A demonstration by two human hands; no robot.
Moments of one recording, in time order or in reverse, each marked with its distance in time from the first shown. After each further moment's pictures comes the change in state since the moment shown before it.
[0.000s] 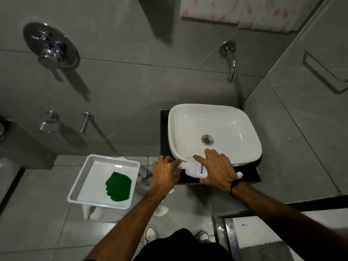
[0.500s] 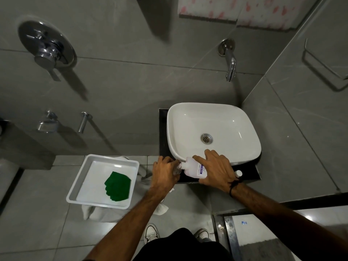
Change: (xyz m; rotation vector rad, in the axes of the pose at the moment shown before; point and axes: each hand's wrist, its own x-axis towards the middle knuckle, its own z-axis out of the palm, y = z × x) left_hand 0.000 -0.001 0.005 -0.044 -0.017 0.034; right_hand -0.002 0.005 0.012 0.041 0.046 -0.013
